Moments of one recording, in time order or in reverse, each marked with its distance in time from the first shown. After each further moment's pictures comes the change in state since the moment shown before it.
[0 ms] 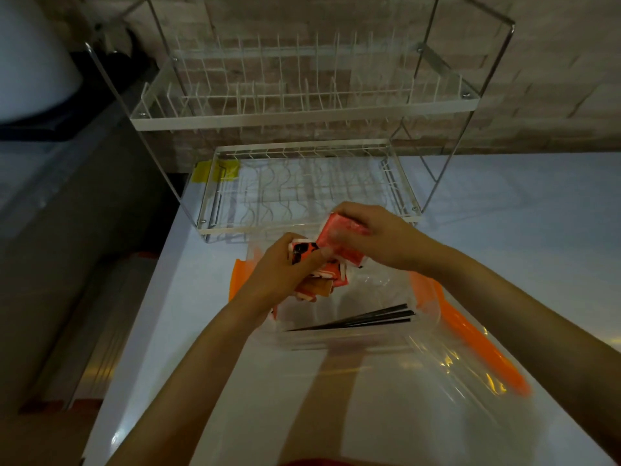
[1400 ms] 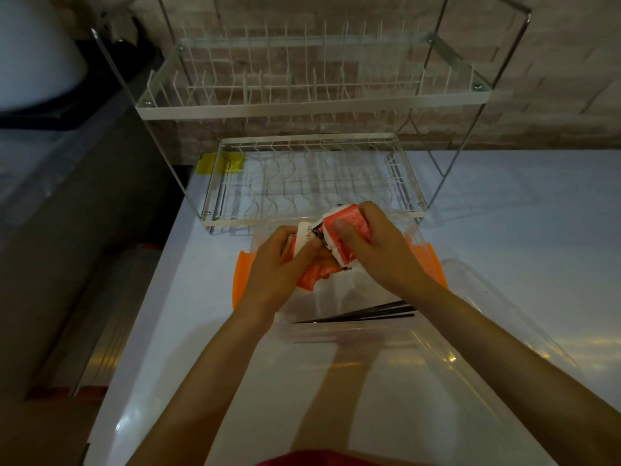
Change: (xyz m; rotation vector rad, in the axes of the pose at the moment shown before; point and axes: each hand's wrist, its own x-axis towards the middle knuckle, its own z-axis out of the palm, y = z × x) left_hand -0.008 -0.008 0.006 -0.036 0.284 0.104; right_hand -0.012 0.008 0.037 0.290 0.337 0.112
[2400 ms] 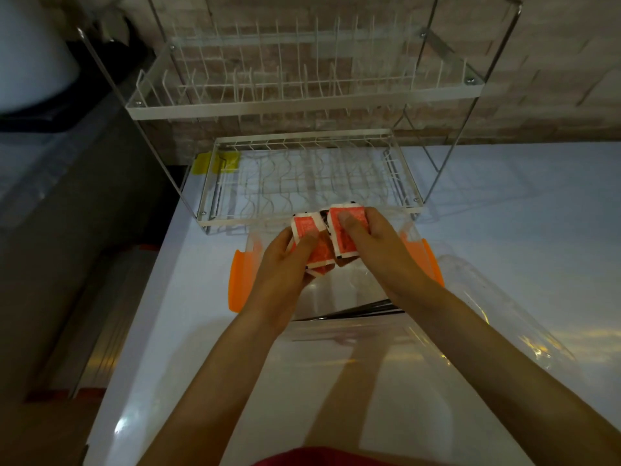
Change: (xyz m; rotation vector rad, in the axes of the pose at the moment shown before) left_hand -0.003 0.004 0.016 -0.340 -0.096 -0.137; right_hand -0.006 -0.005 0.005 0.309 0.046 0.245
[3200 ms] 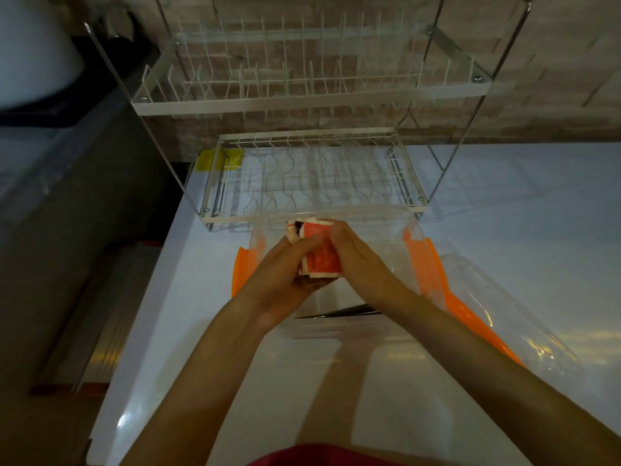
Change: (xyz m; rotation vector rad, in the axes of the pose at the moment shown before) left_hand -0.001 0.007 -0.013 -0.204 -0.230 -0.172; right_hand -0.013 0.010 0.015 -0.106 -0.263 -0.047
